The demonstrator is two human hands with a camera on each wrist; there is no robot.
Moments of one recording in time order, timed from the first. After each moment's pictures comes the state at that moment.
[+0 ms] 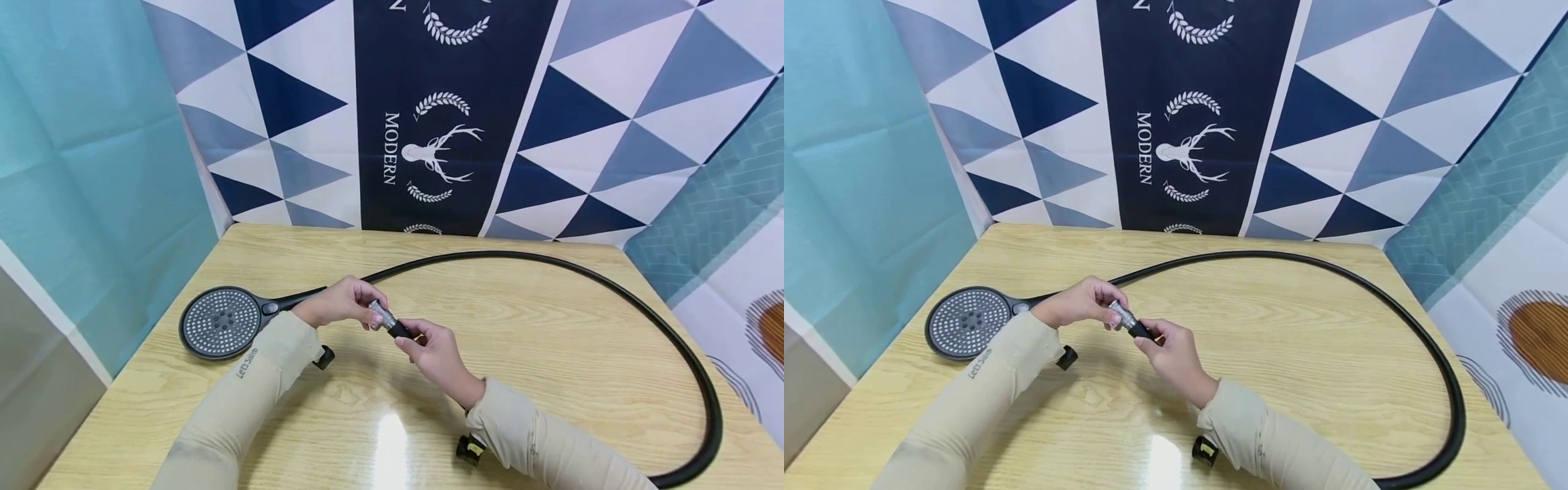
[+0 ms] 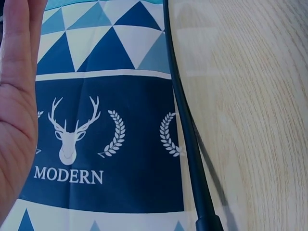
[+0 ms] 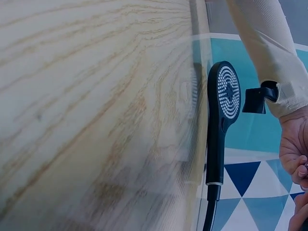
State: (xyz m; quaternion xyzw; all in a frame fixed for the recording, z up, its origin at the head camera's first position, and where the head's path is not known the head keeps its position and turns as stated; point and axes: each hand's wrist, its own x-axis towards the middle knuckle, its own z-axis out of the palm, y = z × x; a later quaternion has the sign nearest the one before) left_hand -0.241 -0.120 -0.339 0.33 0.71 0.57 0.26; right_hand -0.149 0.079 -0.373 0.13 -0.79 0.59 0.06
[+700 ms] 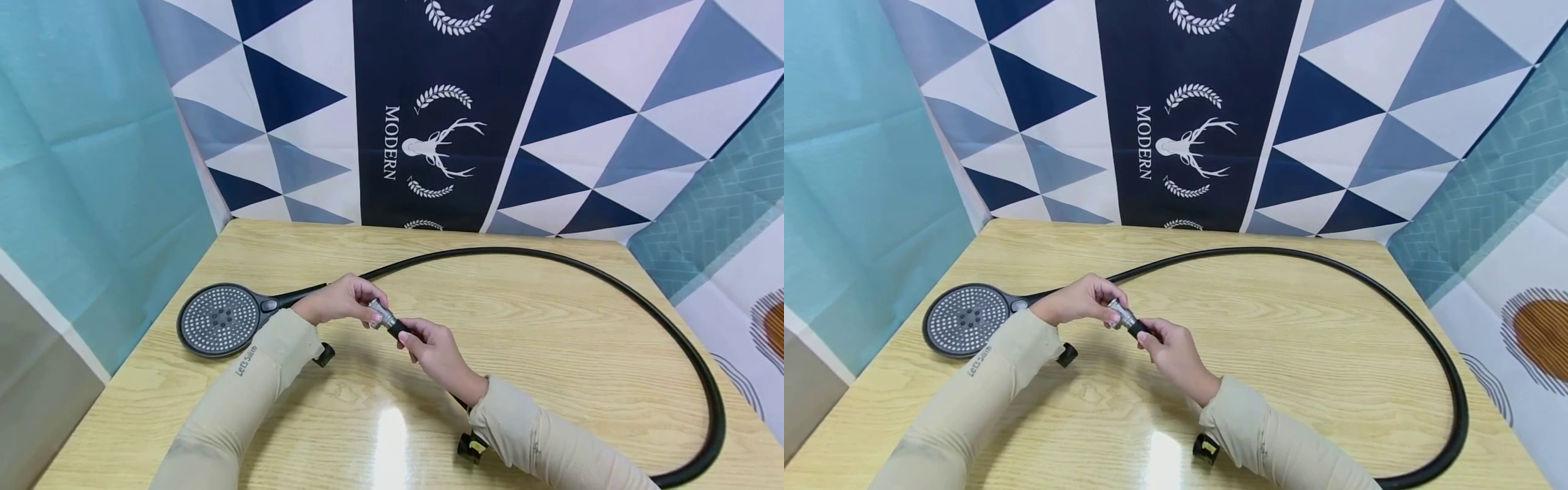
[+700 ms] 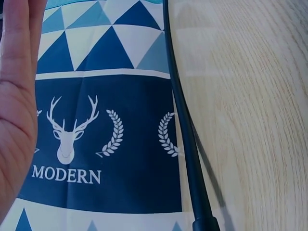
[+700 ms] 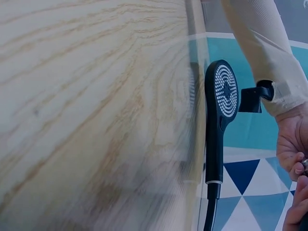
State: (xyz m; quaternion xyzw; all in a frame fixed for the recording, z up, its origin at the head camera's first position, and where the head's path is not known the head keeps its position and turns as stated) left_hand -0.242 -0.120 -0.340 0.34 0.70 0.56 0.27; right_hand -0.154 0.084 -0.375 0.16 -0.78 0.60 0.00
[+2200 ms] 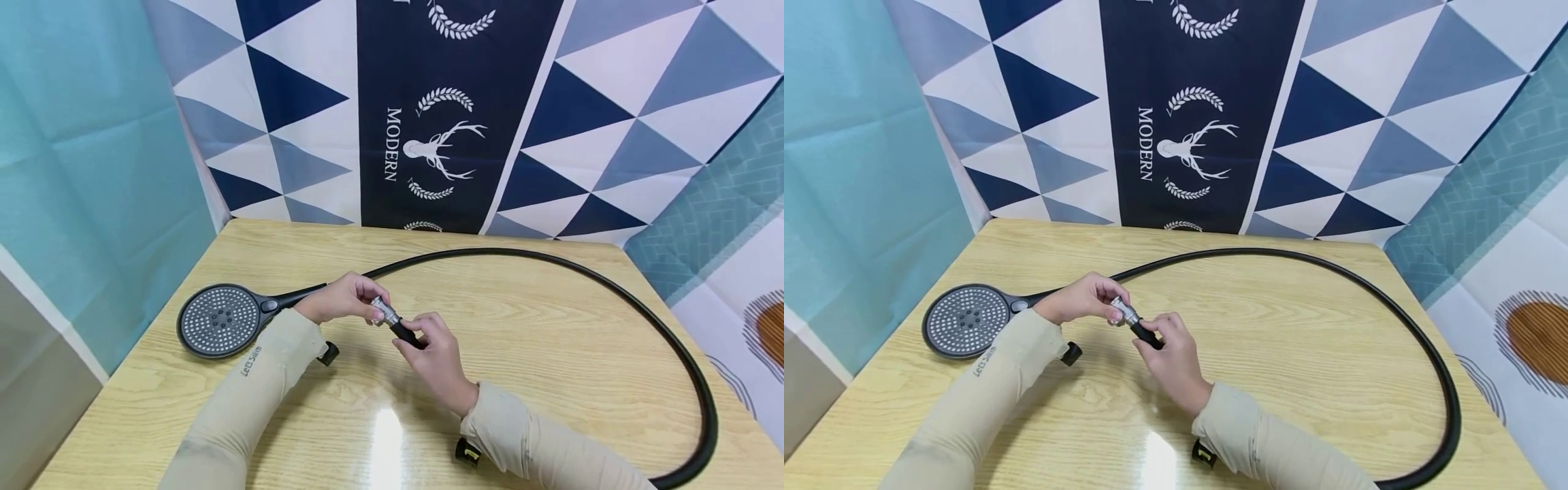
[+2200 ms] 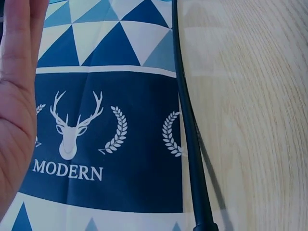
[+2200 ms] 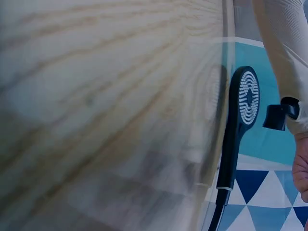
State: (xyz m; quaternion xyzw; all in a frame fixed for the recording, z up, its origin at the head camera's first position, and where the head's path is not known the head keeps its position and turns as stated) left_hand -0.248 -0.120 -0.342 0.35 0.69 0.58 0.26; right_hand -0.152 0.069 -0.393 0.25 -0.77 0.49 0.32
